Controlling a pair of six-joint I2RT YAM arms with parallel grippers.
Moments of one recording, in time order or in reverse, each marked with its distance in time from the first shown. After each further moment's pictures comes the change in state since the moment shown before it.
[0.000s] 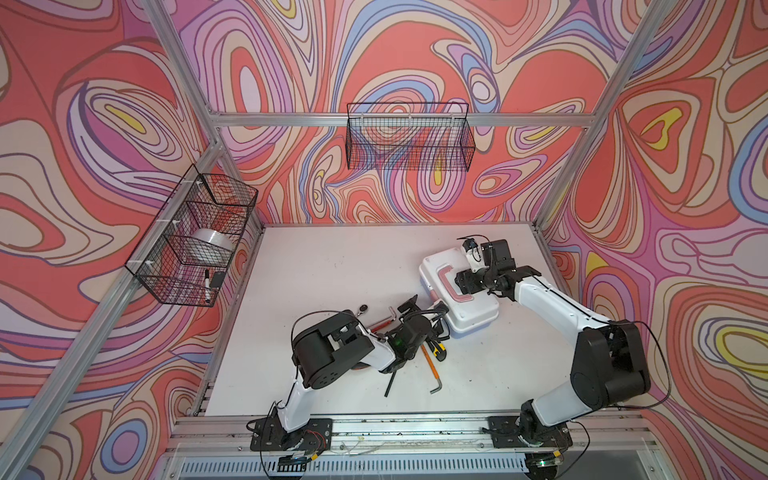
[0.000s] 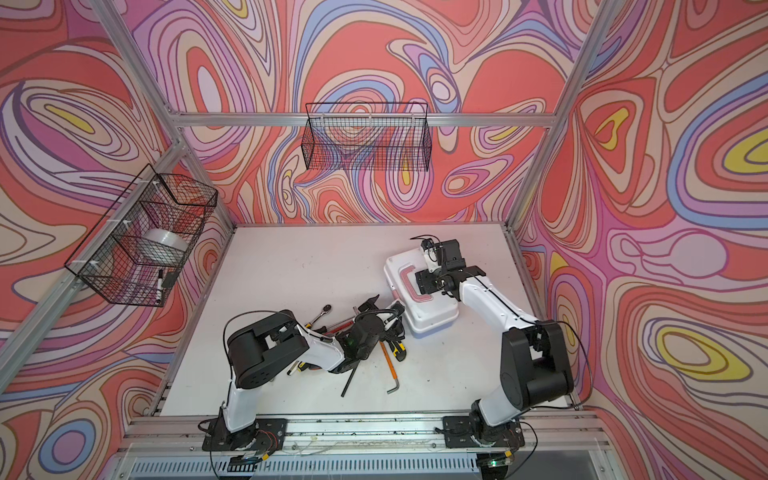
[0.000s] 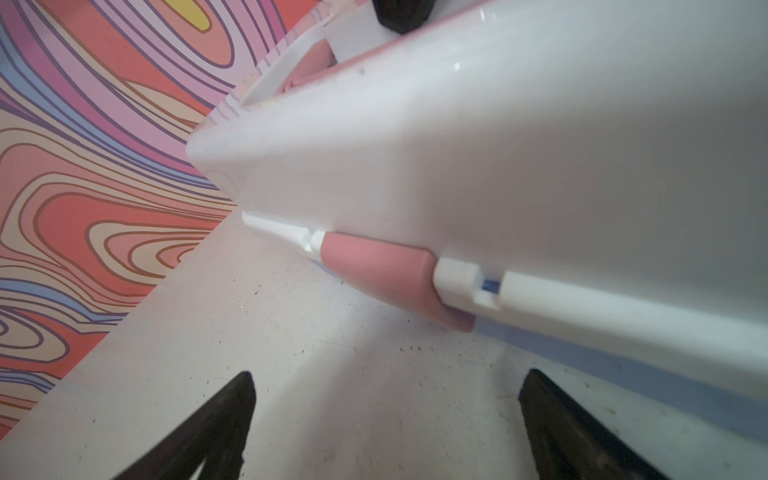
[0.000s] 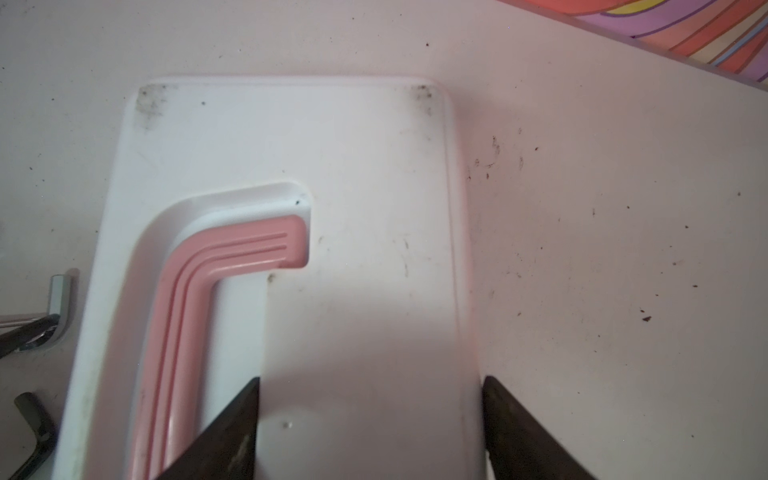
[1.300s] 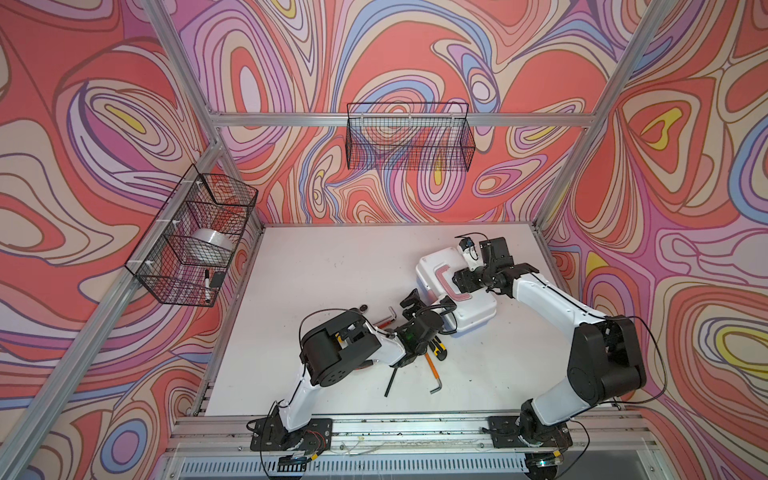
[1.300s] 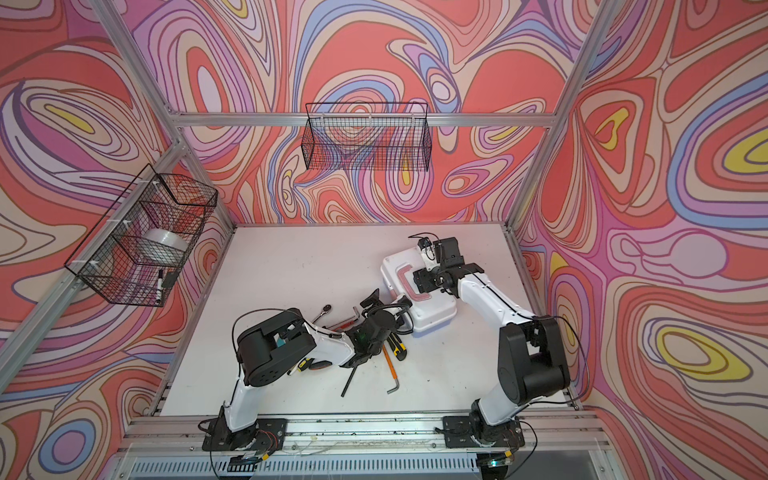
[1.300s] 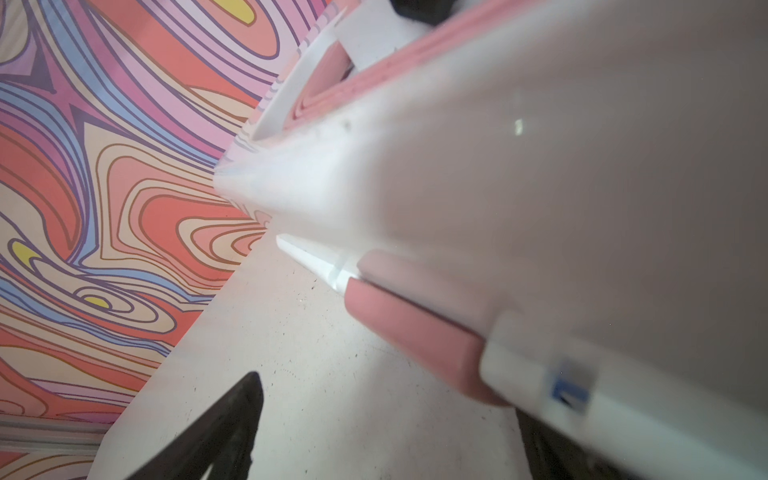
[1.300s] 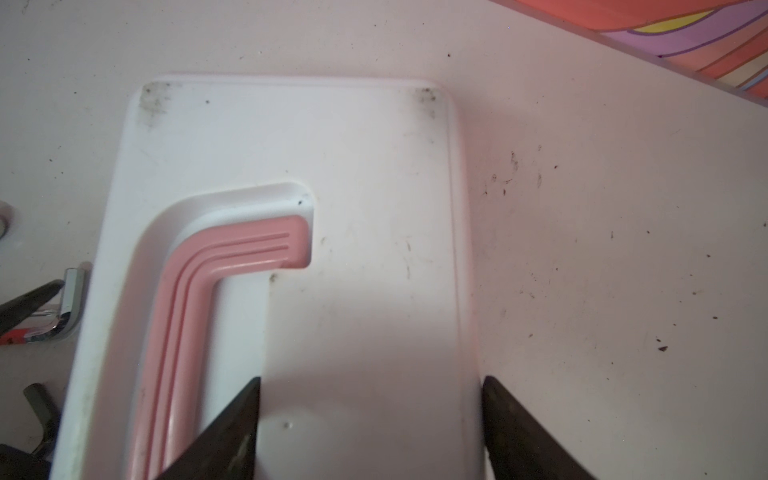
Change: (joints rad) left arm -0.013 0.056 0.143 -0.132 -0.209 0.085; right arm -0.001 0.029 0.016 0.001 -0.032 -0.036
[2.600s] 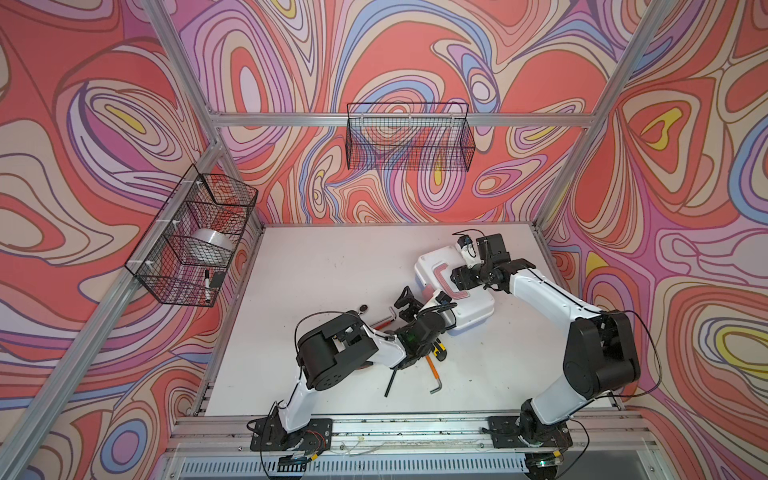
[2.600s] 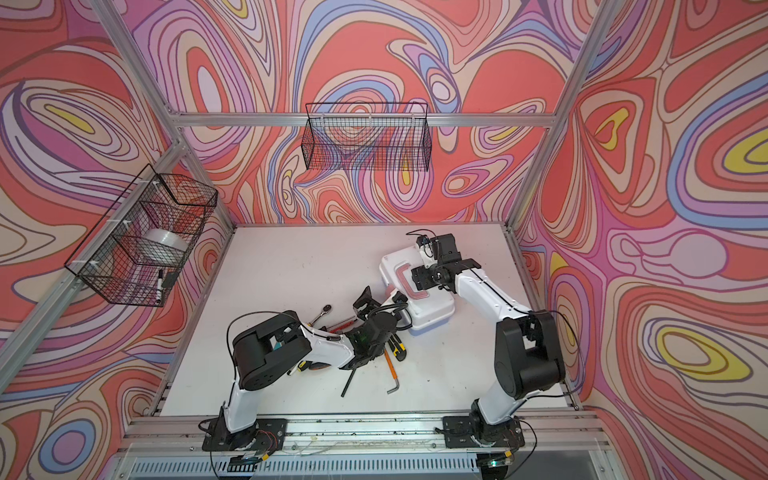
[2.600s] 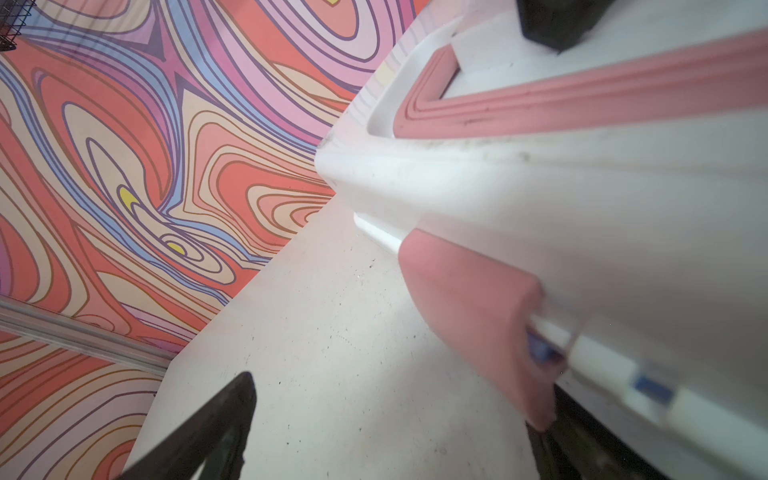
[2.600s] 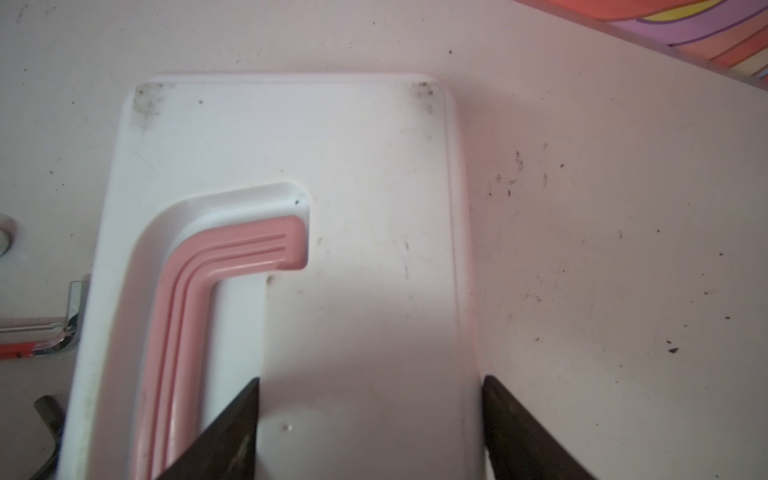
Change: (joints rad) left arm -0.027 -0.045 -0.015 -0.004 -0.187 -0.059; right arm 0.007 0.042 0.068 -0.043 0.007 0.042
